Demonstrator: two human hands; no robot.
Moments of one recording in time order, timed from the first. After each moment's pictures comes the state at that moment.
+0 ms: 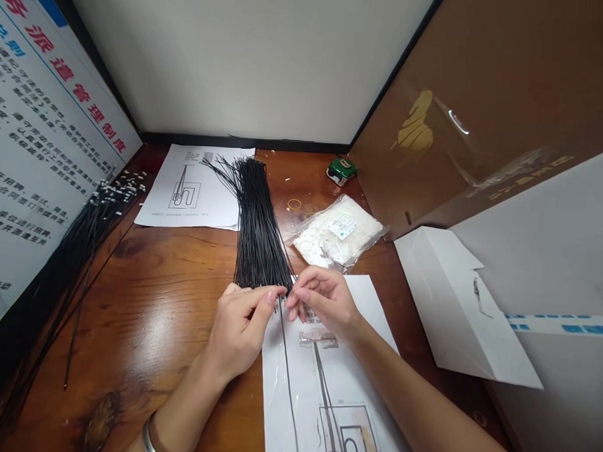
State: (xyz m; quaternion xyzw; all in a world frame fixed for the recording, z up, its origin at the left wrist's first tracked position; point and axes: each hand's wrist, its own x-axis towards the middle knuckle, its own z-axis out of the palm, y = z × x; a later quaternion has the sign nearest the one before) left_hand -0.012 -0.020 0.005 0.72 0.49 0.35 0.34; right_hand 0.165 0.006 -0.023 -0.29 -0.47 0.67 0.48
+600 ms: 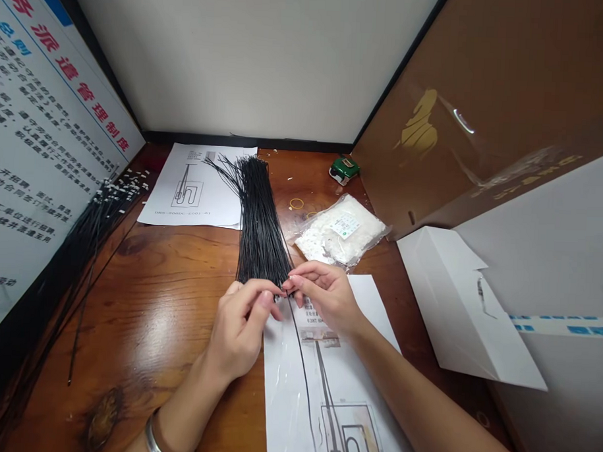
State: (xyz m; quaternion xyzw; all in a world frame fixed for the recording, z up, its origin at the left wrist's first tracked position) left_hand -0.014 -0.024 0.001 0.68 0.47 0.41 0.37; right_hand 0.160 0.011 -0.027 -0.36 -0.46 0.63 0.51
